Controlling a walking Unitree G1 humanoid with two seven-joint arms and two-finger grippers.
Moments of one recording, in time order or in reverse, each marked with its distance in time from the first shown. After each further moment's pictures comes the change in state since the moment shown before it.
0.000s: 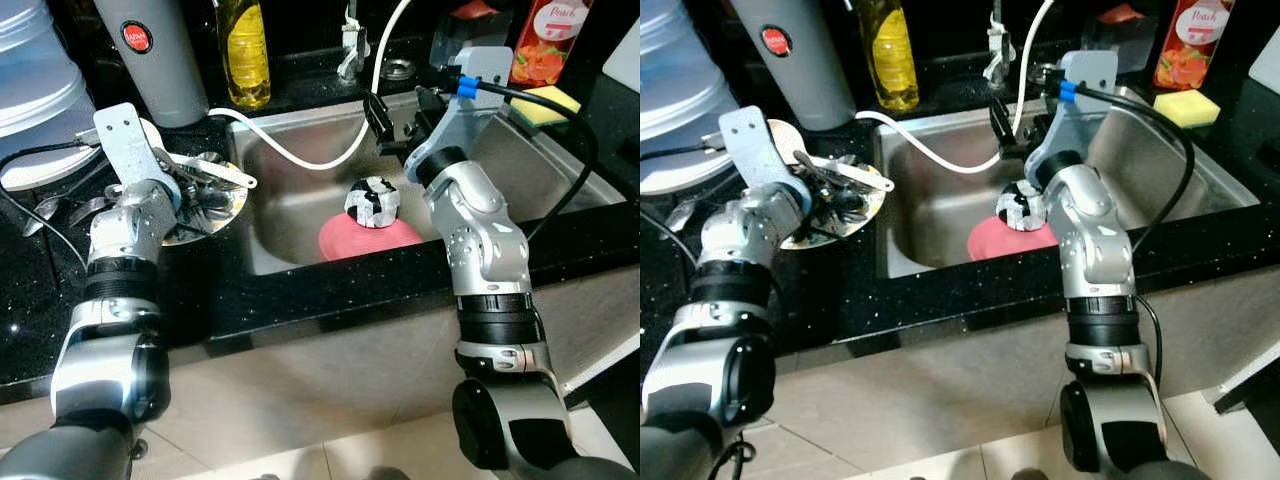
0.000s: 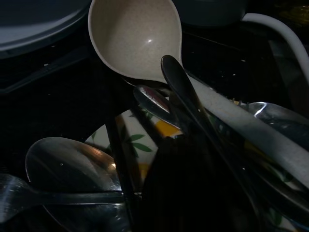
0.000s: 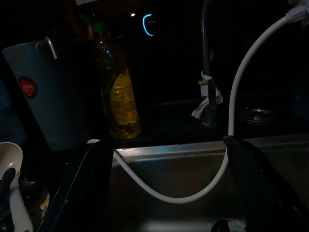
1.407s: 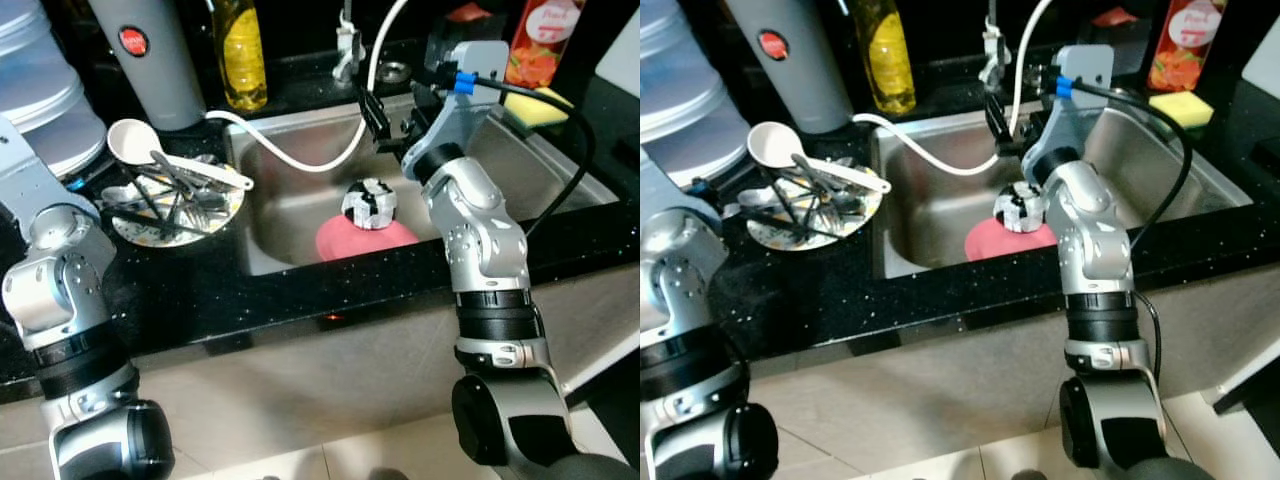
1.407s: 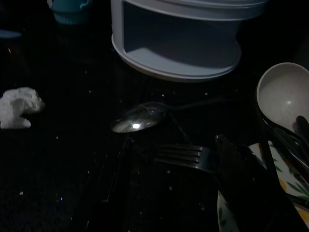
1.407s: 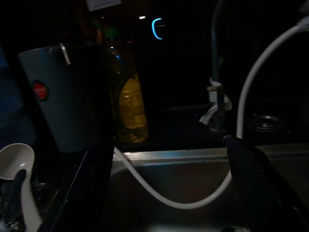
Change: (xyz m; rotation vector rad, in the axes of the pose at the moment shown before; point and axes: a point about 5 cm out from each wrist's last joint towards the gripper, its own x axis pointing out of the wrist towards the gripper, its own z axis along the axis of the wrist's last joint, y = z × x) left arm -0.080 0.064 0.021 -0.170 -0.164 0.374; right arm 0.004 0.004 0.002 0.000 -0.004 0.030
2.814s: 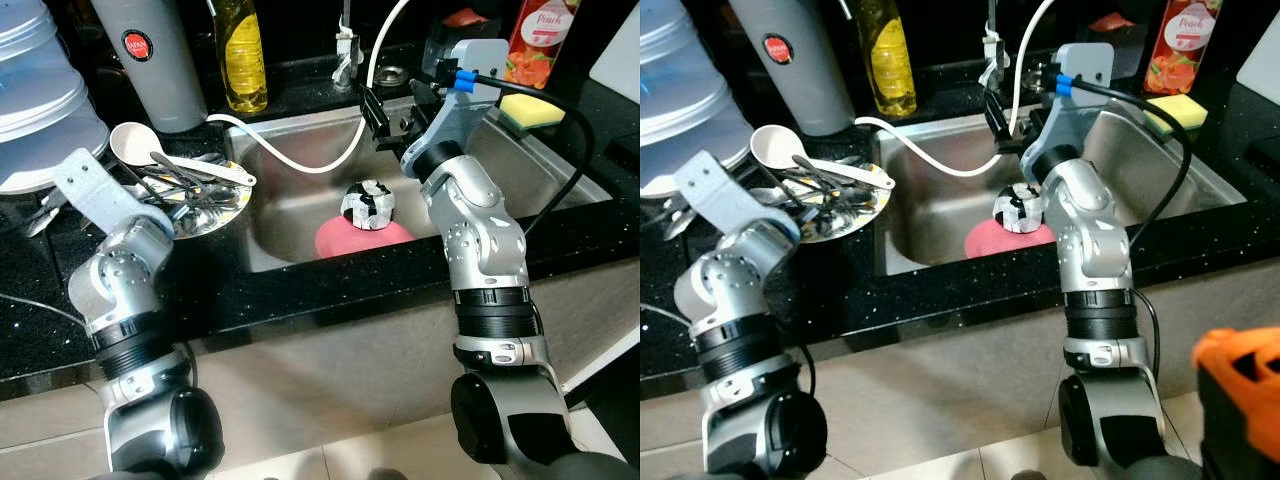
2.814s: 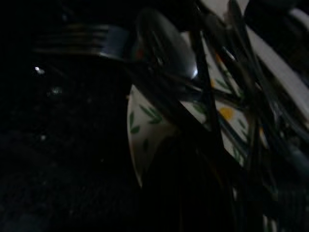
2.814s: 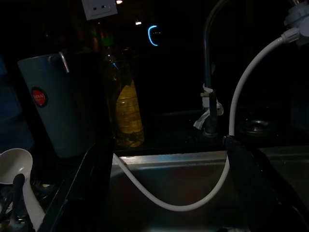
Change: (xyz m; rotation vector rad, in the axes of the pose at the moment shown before) left arm 0.001 -0.046 -0.054 -0.197 0.342 -0.170; right arm 0.001 -0.001 0.001 0.000 -0.010 -0.005
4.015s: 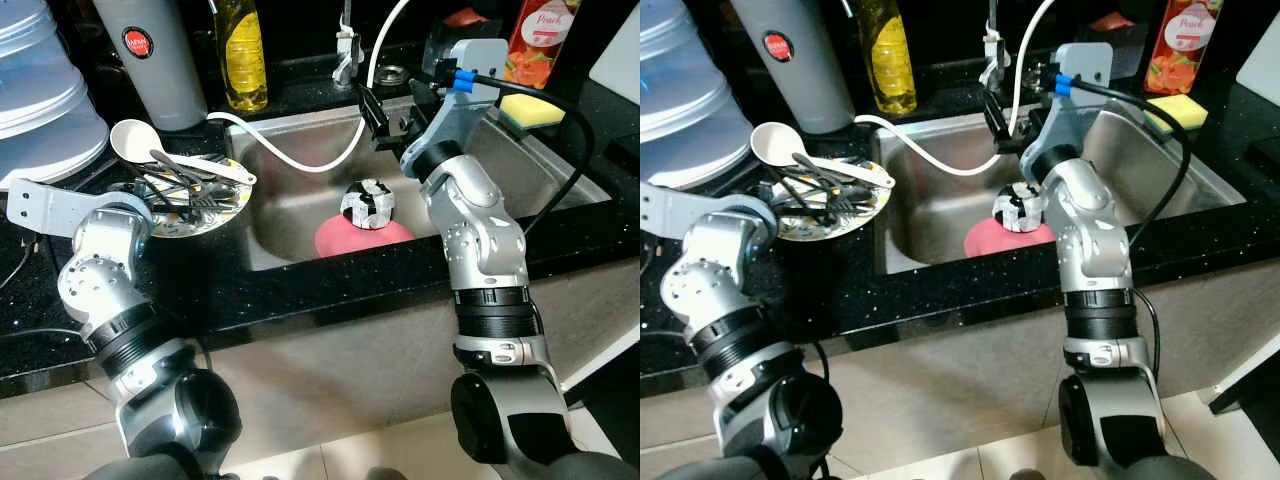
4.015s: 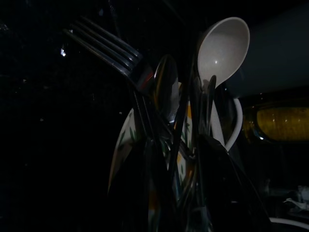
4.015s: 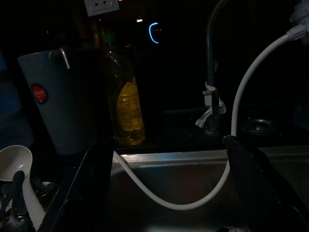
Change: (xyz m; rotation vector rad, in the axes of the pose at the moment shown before) left arm -0.013 0.001 0.029 -0.632 -0.036 -0.068; right arm 0.000 0.000 0.000 -0.001 0.000 0.001
